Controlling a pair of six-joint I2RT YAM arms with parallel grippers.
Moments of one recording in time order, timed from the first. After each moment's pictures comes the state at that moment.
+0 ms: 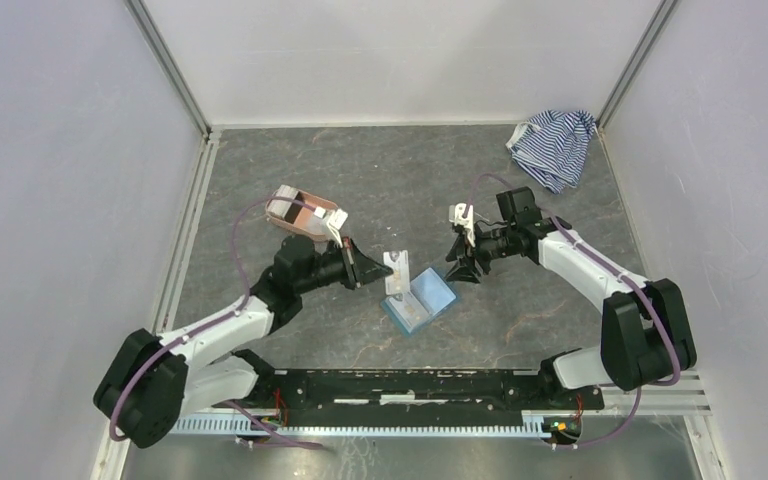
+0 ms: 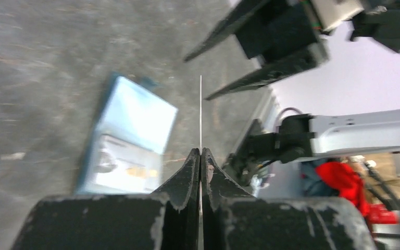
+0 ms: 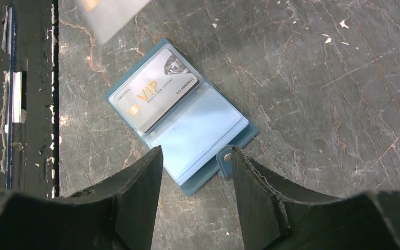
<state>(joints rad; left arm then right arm) -0.54 1.10 0.46 0.35 0.51 -0.72 0.32 1.41 0.87 -0.49 -0.94 -0.81</state>
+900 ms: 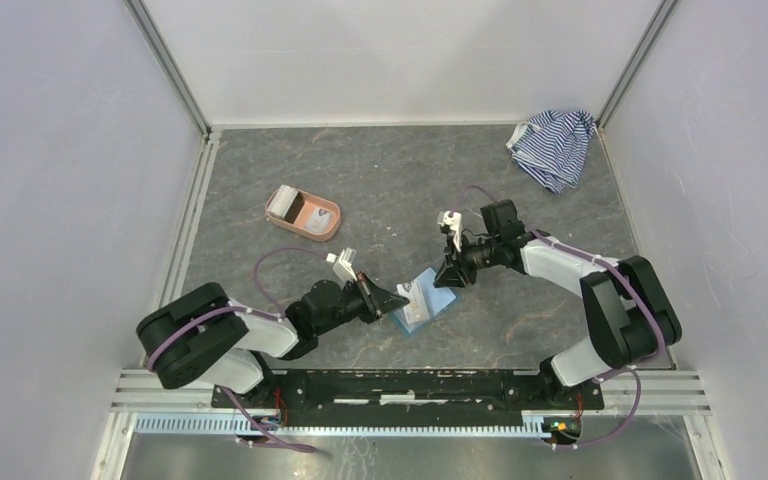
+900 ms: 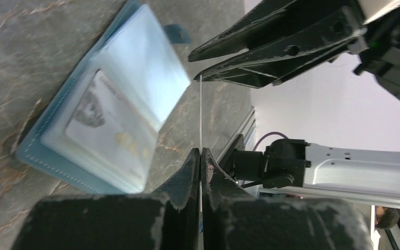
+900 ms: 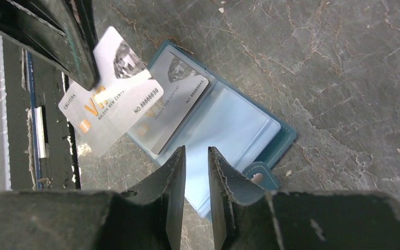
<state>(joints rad) -0.90 1.39 0.19 0.99 0.08 -1.21 0.37 1.51 0.74 -0.19 -0.93 -0.46</state>
